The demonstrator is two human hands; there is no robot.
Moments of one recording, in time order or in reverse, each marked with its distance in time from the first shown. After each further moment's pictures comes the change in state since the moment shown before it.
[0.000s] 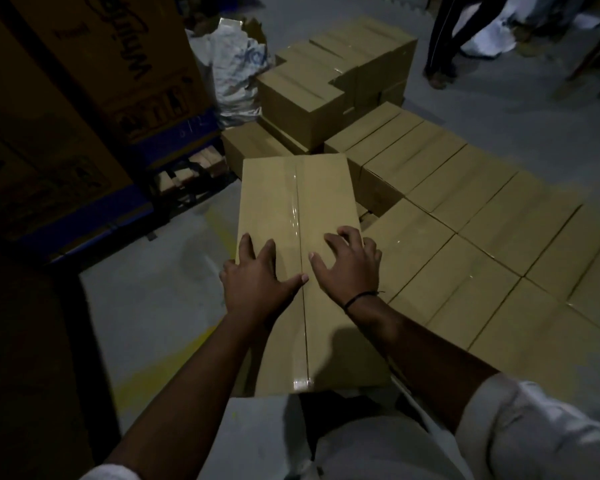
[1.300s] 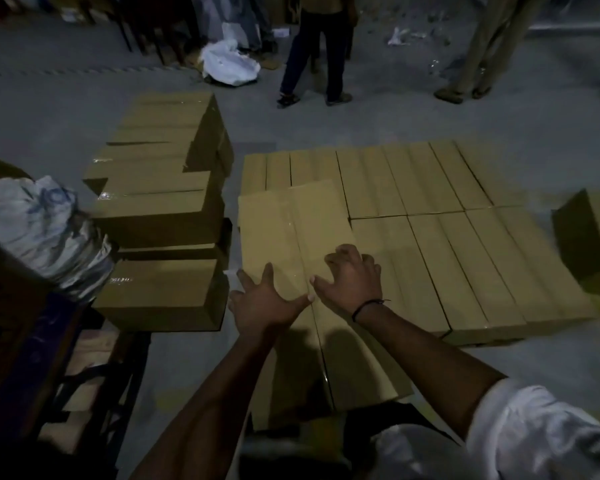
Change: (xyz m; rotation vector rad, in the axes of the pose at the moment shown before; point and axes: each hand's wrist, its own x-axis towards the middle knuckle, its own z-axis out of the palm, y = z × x) left_hand 0.491 -0.070 -0.046 0.004 -0.466 0.694; right_hand 0.309 -0.187 0.116 -0.078 0.189 0.774
